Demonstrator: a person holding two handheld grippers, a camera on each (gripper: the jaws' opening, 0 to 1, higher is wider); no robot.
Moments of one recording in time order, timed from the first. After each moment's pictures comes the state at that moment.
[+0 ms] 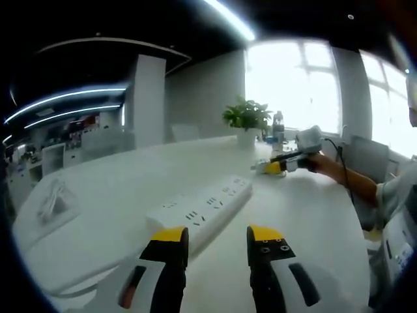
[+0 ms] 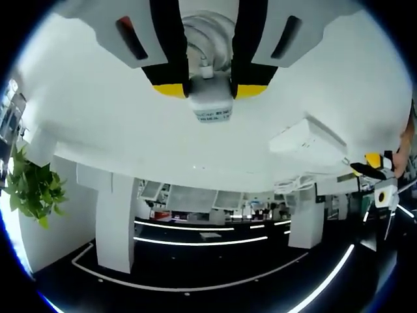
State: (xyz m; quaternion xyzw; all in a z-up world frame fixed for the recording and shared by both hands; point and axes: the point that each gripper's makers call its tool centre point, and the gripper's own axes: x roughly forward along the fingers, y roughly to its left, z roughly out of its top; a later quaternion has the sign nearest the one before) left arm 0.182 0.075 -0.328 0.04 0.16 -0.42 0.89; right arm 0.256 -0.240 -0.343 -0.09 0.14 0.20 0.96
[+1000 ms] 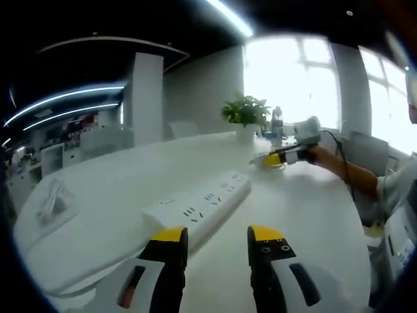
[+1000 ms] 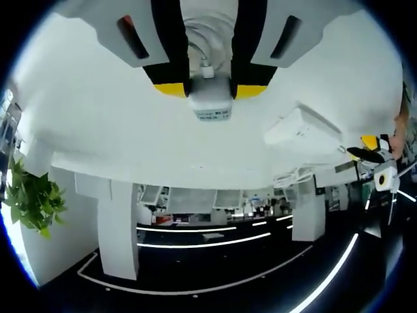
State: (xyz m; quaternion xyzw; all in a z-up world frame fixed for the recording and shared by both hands) left arm 0.179 0.075 -0.331 0.05 0.17 -0.42 0.89; right arm 0.252 -0.232 -0.335 -0.06 0.16 0.21 0.96
